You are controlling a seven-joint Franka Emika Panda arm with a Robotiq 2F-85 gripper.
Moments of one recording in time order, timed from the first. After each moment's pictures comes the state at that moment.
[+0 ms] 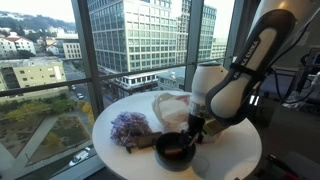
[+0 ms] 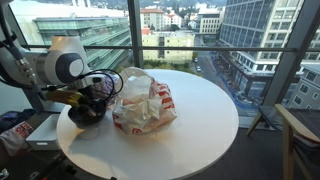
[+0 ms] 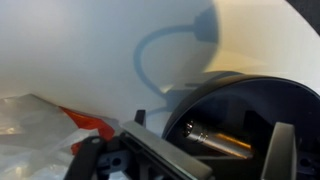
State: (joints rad) arm 0.22 0.20 0.20 -2.65 -0.06 2.92 0.31
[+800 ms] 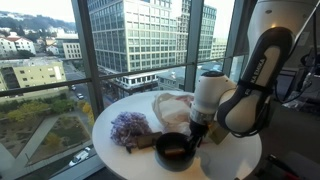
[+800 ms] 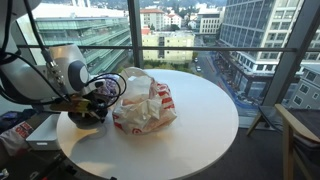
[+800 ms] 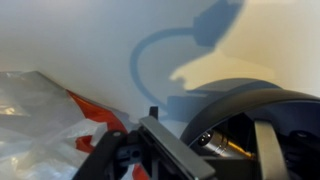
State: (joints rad) arm 0.37 0.28 -0.01 -2.66 -0.34 3.05 0.39
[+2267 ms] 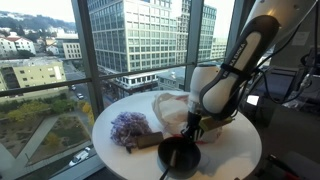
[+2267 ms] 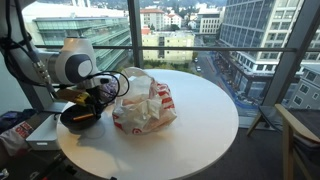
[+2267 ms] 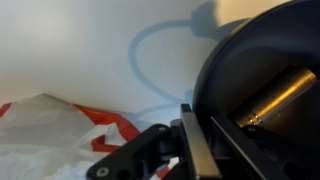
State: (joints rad) arm 0.22 0.25 0.14 -2.59 -0.02 2.88 0.31
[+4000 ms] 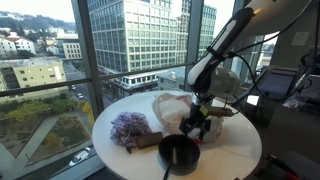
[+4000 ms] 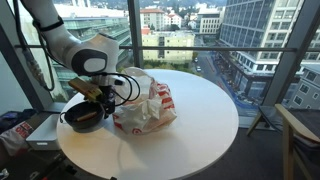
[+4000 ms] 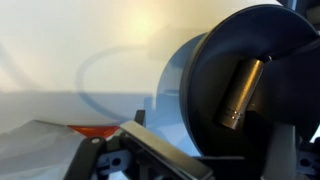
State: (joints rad) arm 0.07 0.25 0.21 -2.49 0.48 2.63 -0.10
